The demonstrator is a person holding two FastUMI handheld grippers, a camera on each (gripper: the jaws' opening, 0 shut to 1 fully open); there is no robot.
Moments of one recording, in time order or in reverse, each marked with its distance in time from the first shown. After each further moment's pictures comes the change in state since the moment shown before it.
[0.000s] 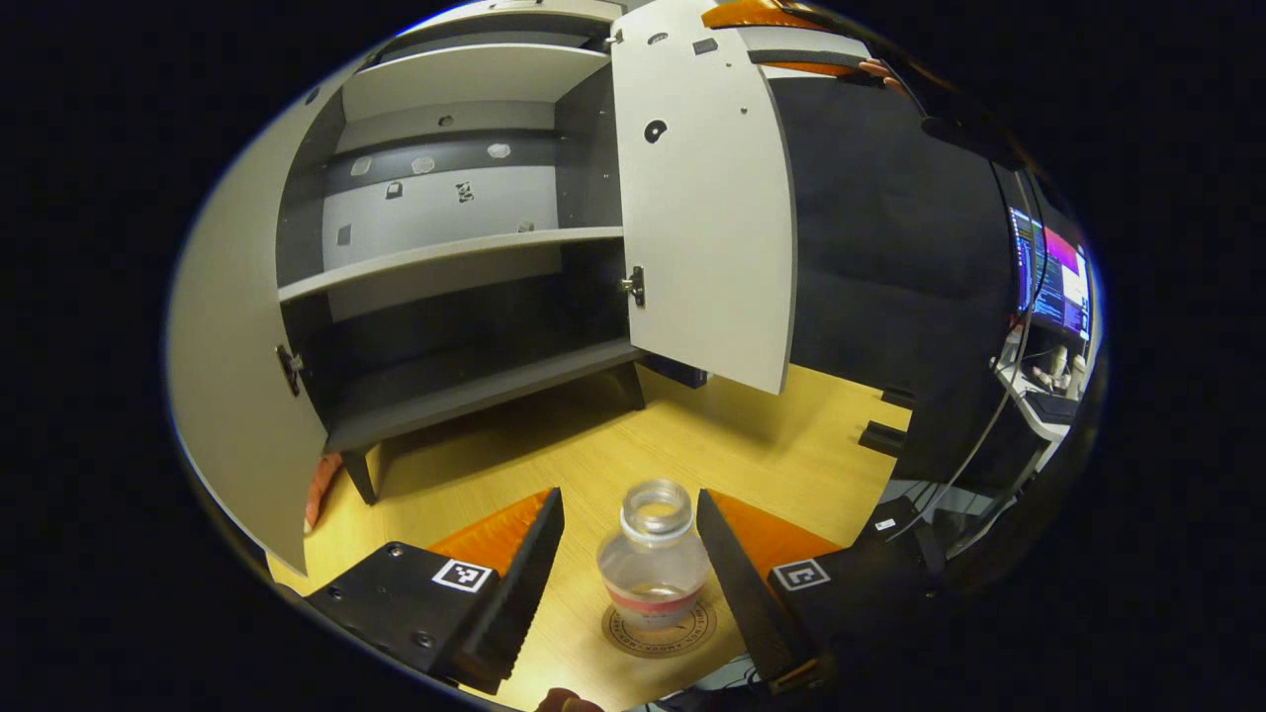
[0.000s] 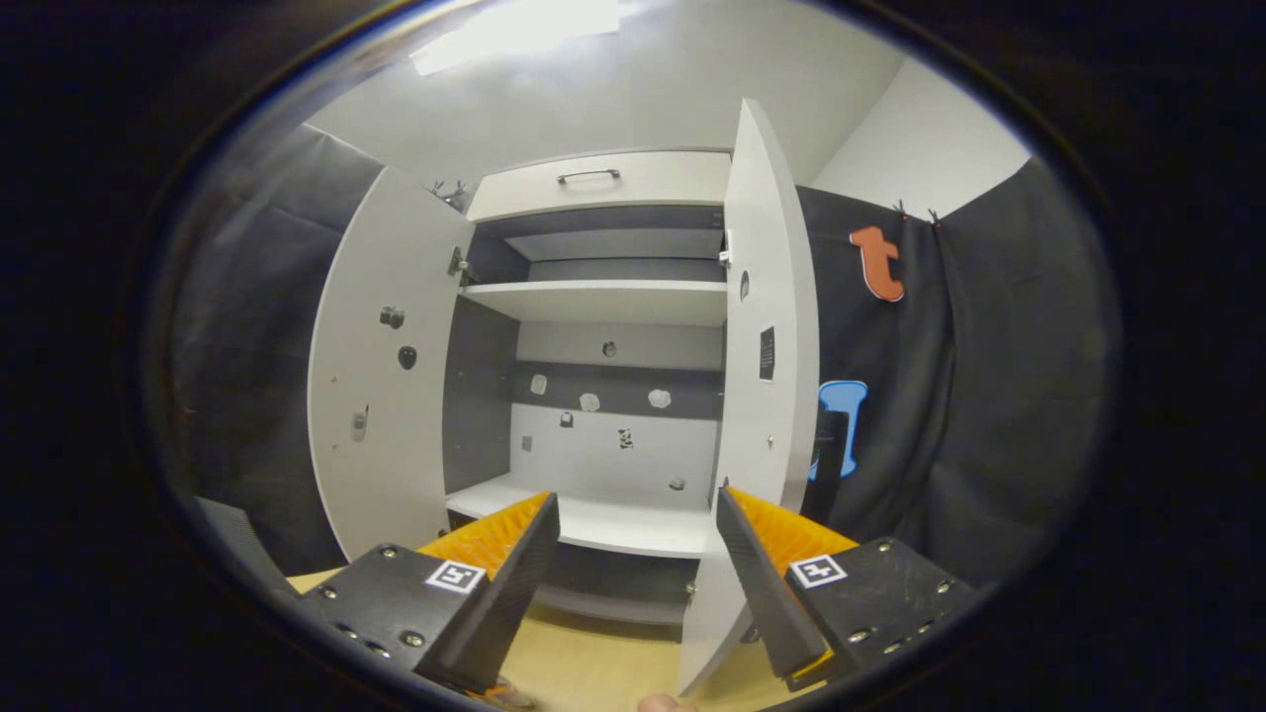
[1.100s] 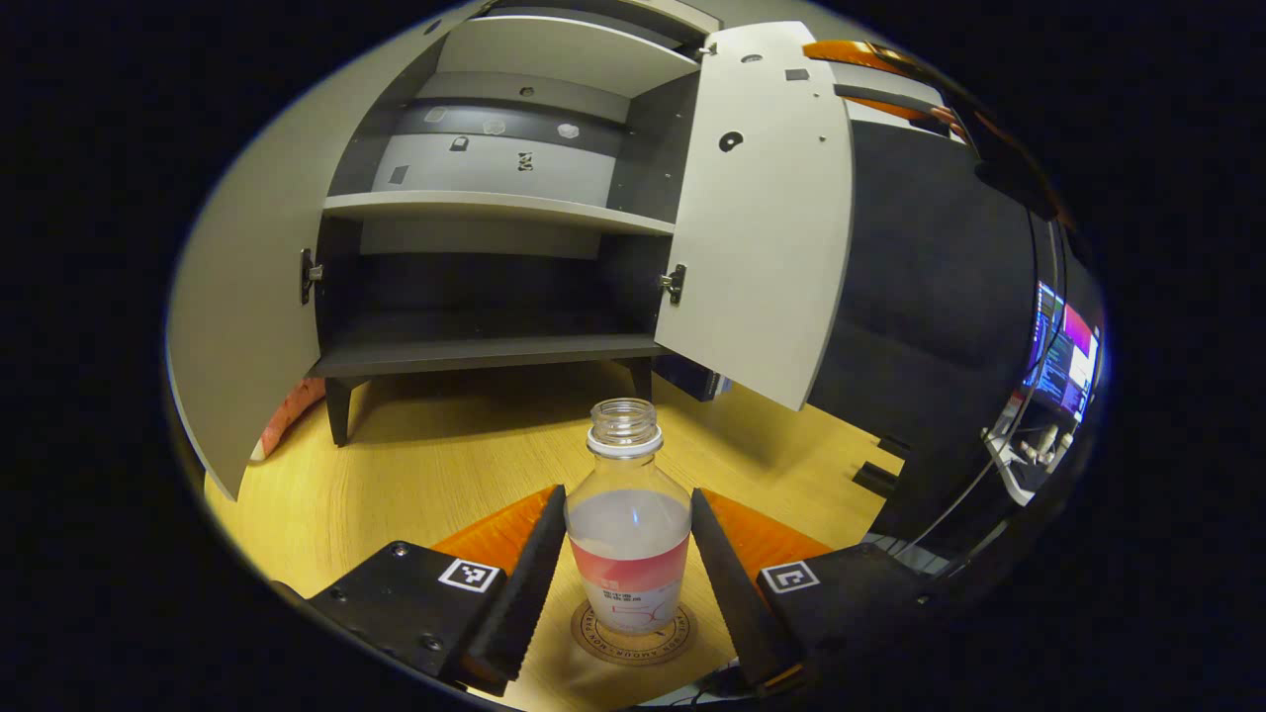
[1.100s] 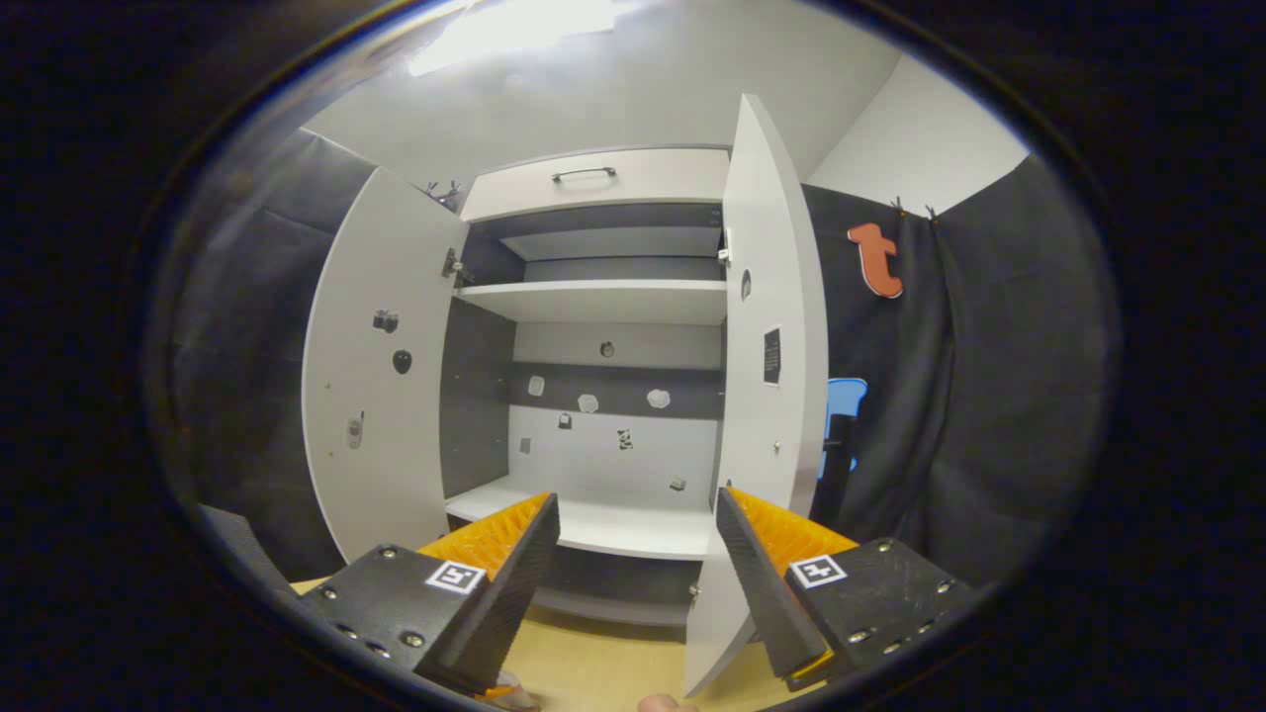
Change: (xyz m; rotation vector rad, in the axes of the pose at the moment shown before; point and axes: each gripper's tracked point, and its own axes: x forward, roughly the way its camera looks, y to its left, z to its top) left arm 0.009 0.004 -0.041 -0.197 -0.026 -0.032; right arm 0.010 0.009 0.001 0.012 0.017 0.001
